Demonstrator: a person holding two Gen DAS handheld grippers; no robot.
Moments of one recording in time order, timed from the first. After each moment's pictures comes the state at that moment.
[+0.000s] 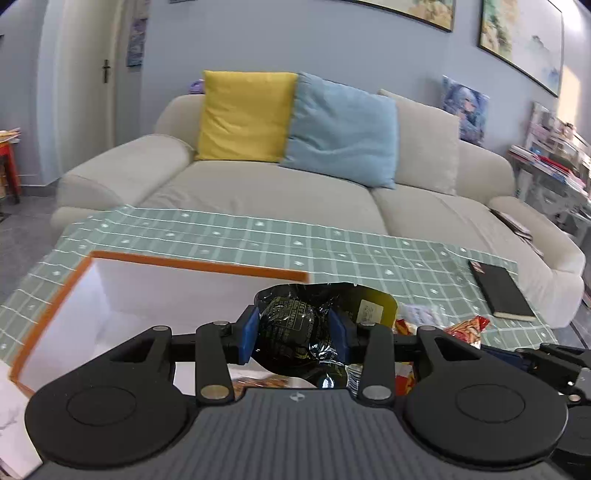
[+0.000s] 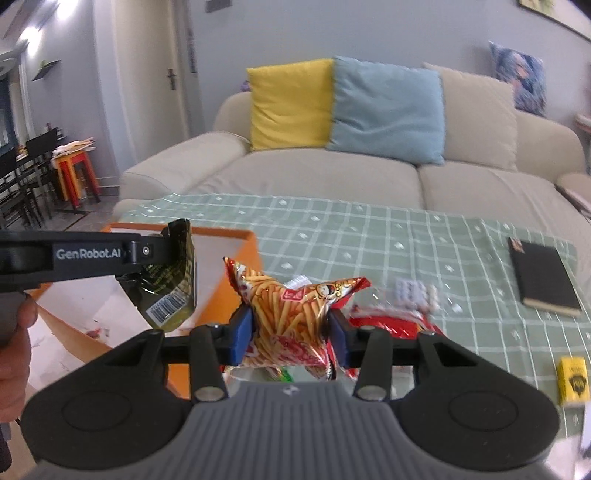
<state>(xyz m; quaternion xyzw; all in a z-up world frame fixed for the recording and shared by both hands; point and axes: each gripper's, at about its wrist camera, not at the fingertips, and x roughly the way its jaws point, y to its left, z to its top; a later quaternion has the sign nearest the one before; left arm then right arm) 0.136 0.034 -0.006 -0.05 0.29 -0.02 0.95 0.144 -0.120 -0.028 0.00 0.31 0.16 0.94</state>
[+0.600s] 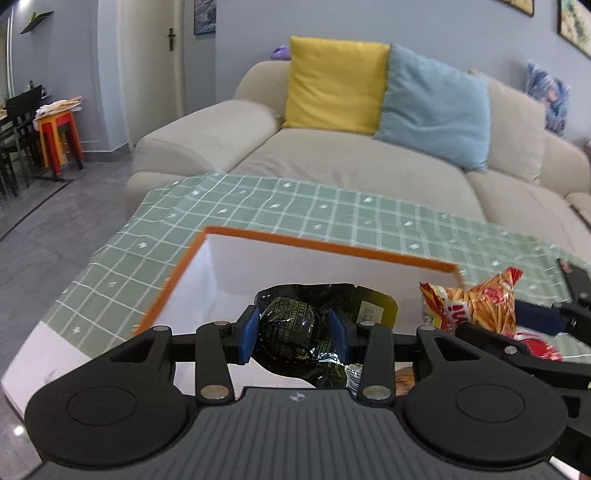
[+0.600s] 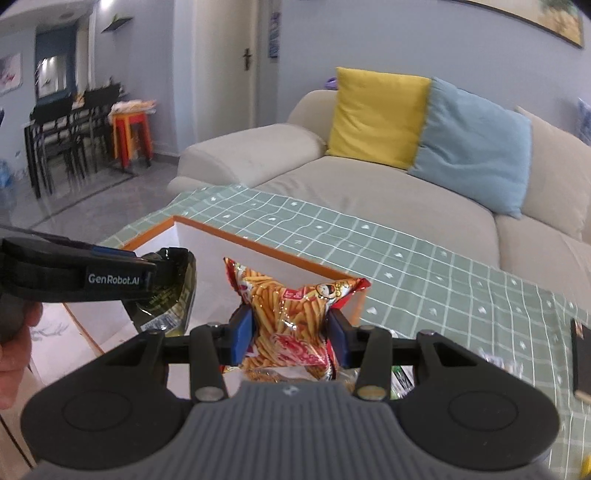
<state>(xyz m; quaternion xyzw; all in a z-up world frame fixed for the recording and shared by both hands) 0.160 0.130 -0.017 -0.04 0.36 0.09 0.93 0.200 -0.004 -0.026 -0.09 0.31 0.25 0.91</state>
